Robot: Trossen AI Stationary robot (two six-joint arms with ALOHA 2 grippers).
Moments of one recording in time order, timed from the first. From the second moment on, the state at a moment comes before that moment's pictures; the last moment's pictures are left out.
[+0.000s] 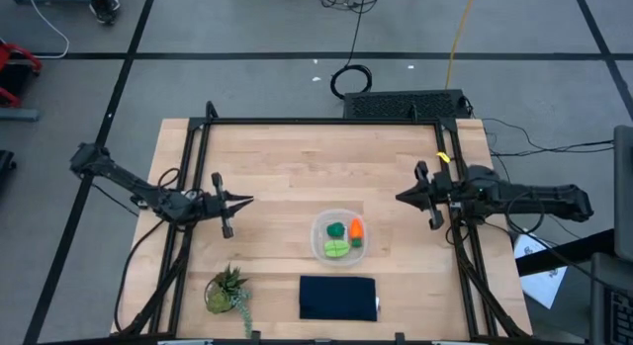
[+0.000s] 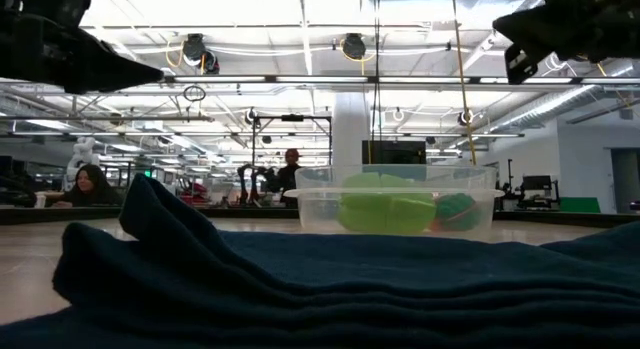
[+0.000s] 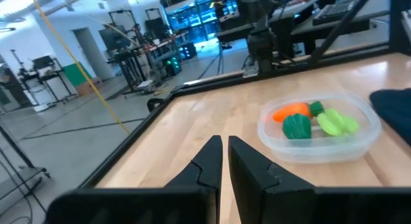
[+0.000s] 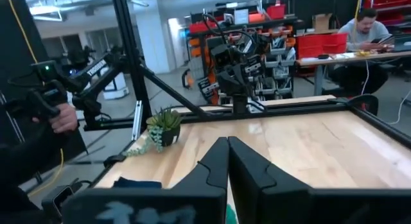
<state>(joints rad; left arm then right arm) -0.47 0.47 0.05 0.39 -0.70 0.25 -0.08 0.30 0.20 0.13 -0.20 0.15</state>
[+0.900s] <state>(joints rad) -0.23 0.26 0.05 0.19 -0.41 0.32 -0.08 0.08 0.10 0.06 -0.21 0.16</state>
